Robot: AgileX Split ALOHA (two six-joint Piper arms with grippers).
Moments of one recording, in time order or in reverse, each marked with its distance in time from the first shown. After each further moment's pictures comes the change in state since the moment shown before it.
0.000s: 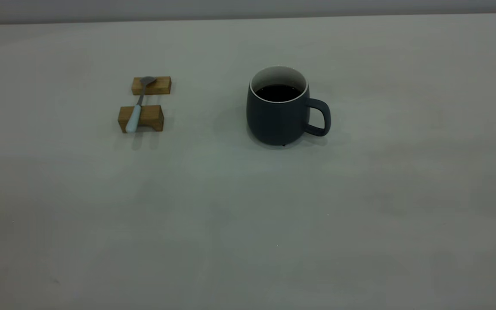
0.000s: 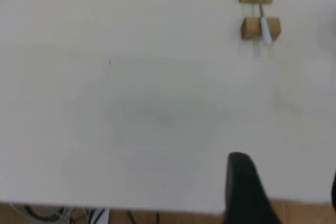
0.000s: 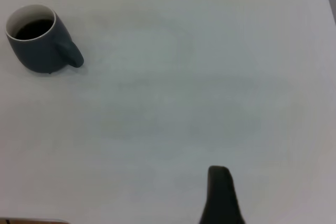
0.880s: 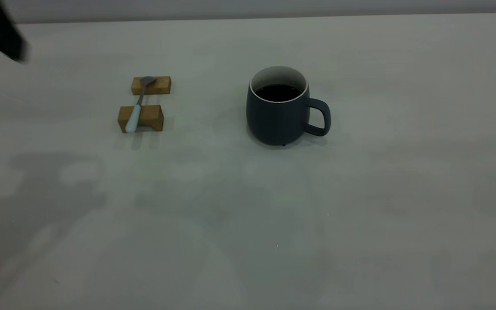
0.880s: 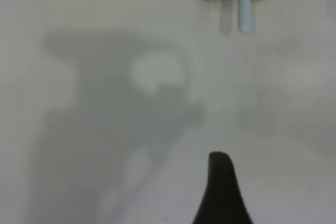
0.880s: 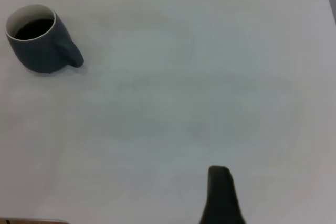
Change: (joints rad) left arm -0.165 1.517 -0.304 -0.175 -0.654 -0.009; right arm 0.000 0.000 0.000 0.000 0.000 0.000
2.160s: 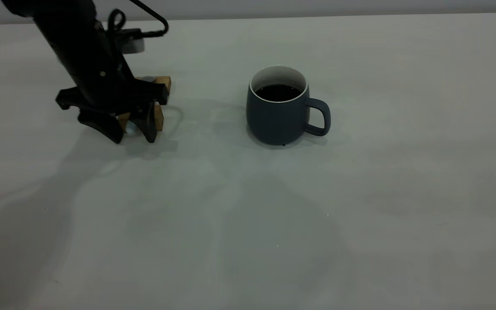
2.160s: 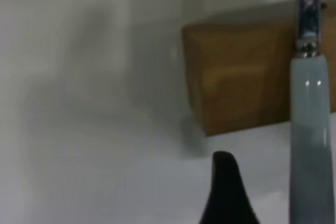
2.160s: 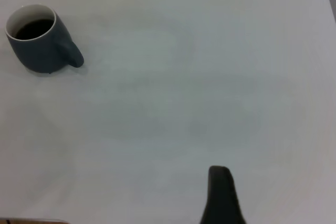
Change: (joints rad) left arm -0.086 0.834 -0.559 -0.012 -0.035 0.082; right arm 0.000 0.000 0.000 0.000 0.000 0.000
